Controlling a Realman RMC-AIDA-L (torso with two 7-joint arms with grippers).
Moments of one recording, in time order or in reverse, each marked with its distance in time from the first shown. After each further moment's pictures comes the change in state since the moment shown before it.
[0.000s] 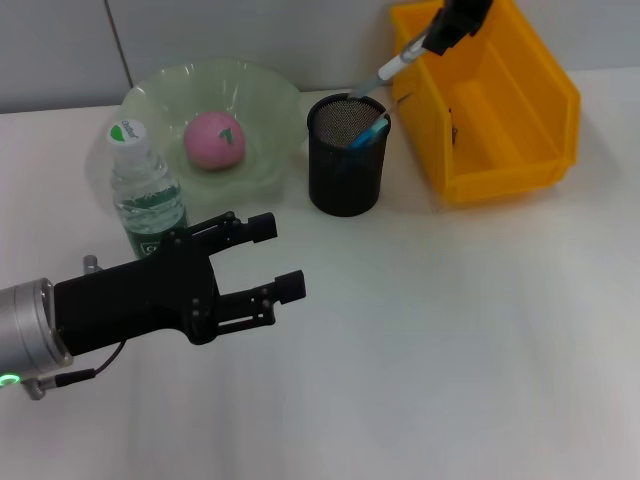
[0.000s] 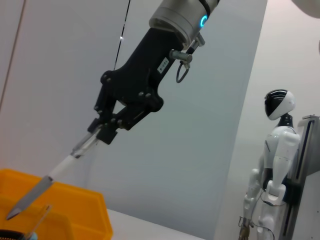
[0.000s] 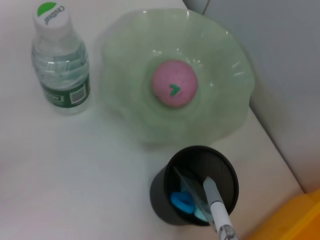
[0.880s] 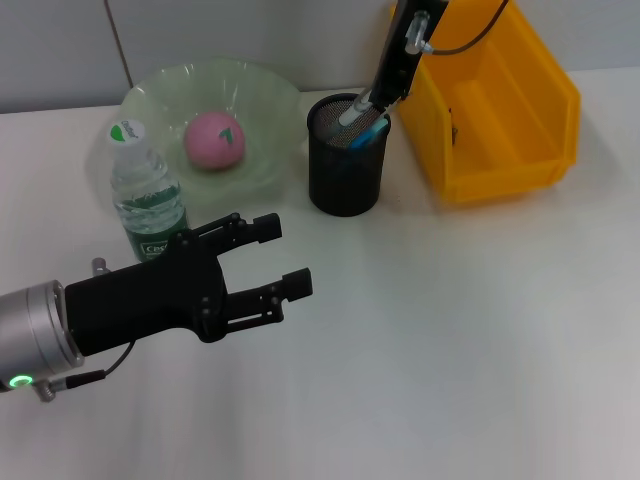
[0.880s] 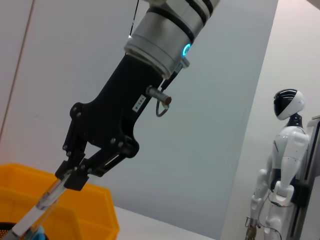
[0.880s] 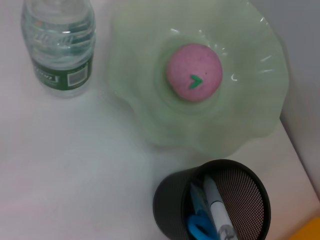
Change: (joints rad) left arm 0.004 -0.017 0.000 -0.001 0.001 -0.033 0.000; right arm 0.055 0.088 -0.163 0.252 -0.052 0.278 0.028
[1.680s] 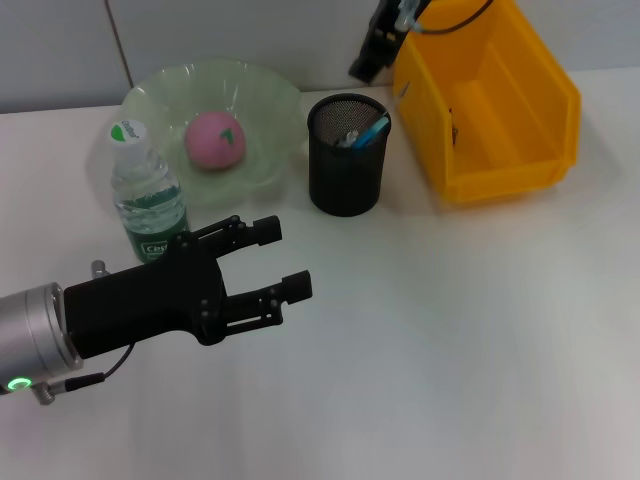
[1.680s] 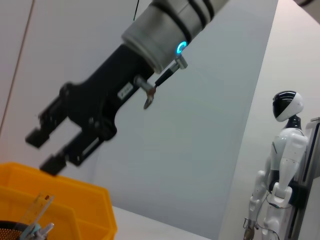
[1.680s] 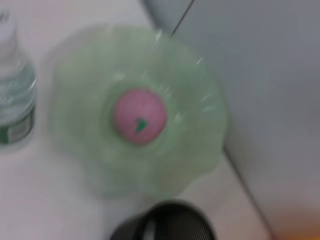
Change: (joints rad) left arm 0.004 0.000 0.000 0.001 0.000 0.006 -0.005; right arm -0.163 0.043 -0.077 -0.293 0.014 0.078 0.114
